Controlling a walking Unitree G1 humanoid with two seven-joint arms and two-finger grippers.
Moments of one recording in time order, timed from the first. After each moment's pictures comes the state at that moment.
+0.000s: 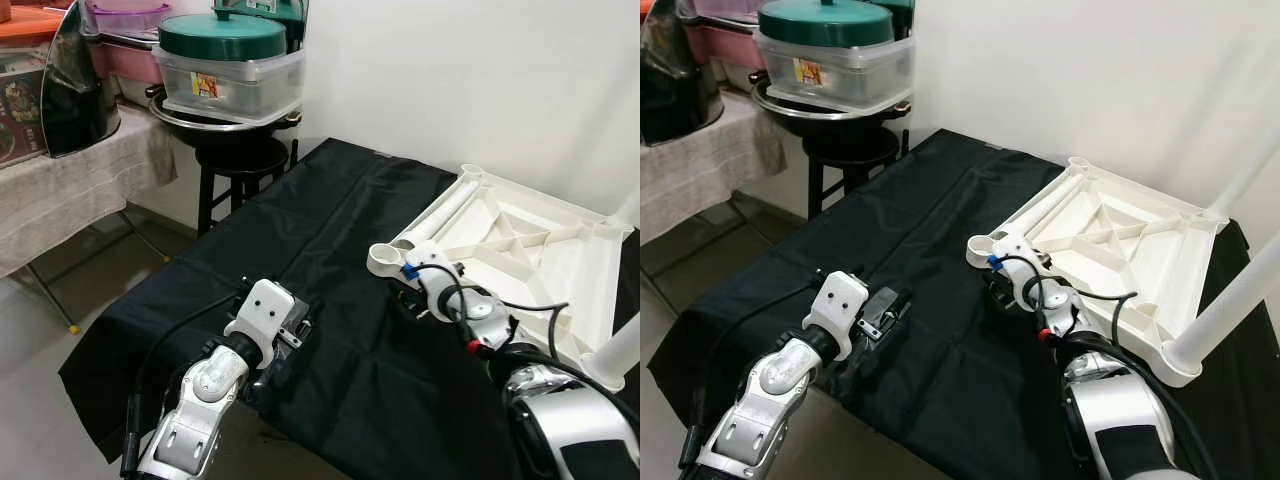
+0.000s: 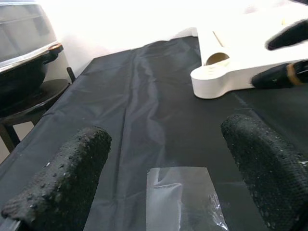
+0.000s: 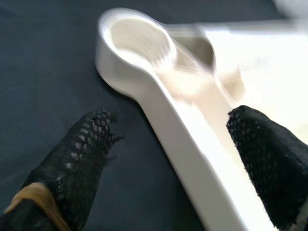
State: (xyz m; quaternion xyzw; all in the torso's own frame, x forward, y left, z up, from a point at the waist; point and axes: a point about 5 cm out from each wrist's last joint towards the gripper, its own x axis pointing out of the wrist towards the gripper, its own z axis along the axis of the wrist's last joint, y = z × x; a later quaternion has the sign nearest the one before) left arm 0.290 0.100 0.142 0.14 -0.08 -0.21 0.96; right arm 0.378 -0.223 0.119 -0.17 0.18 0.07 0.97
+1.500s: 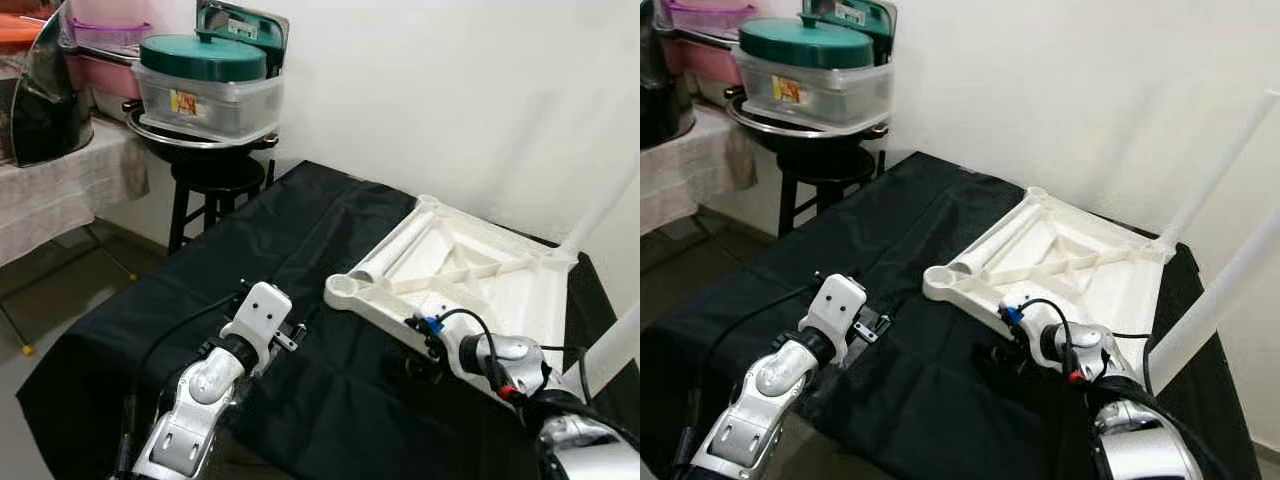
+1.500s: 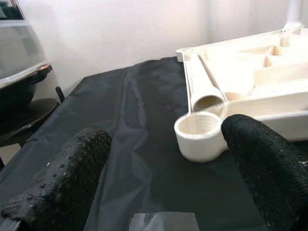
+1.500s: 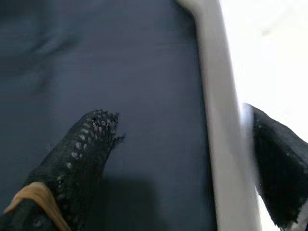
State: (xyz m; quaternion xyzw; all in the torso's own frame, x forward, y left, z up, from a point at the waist) left arm 0.289 0.102 0.140 0.16 -0.08 -0.21 0.96; right arm 0.315 -0.209 0.062 -0.16 0.28 0.44 0.84
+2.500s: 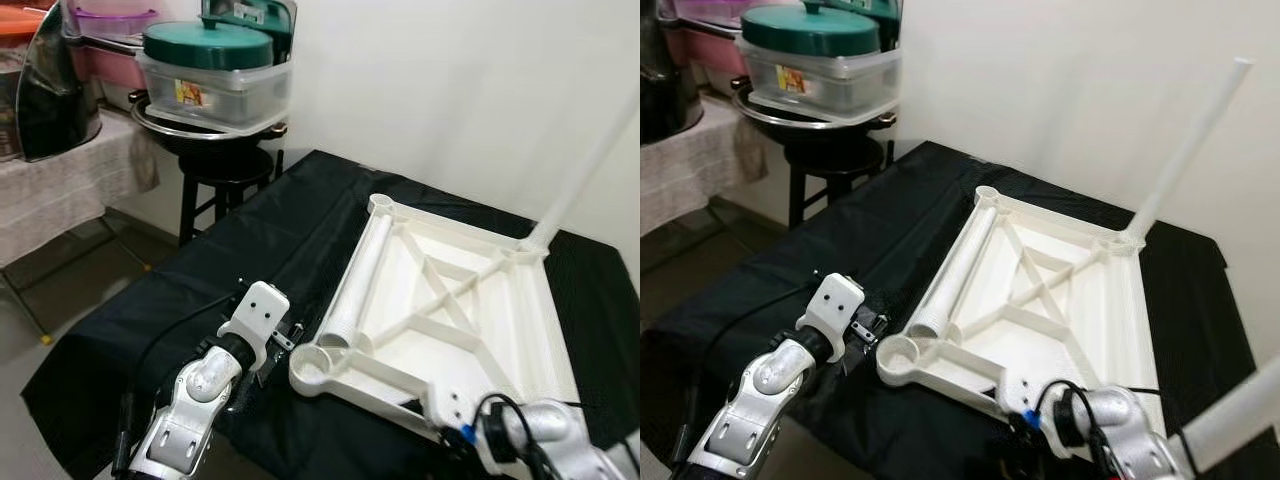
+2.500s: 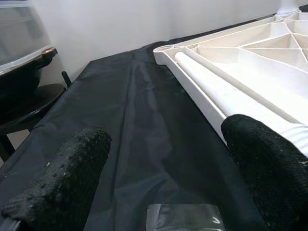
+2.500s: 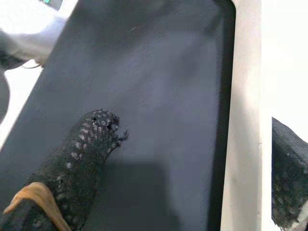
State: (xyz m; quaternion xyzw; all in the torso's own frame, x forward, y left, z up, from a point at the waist) left arm 0.291 0.104 0.137 0.16 -0.07 -0.21 0.96; right arm 0.218 -0.210 0.079 -0.21 0.25 0.60 0.73
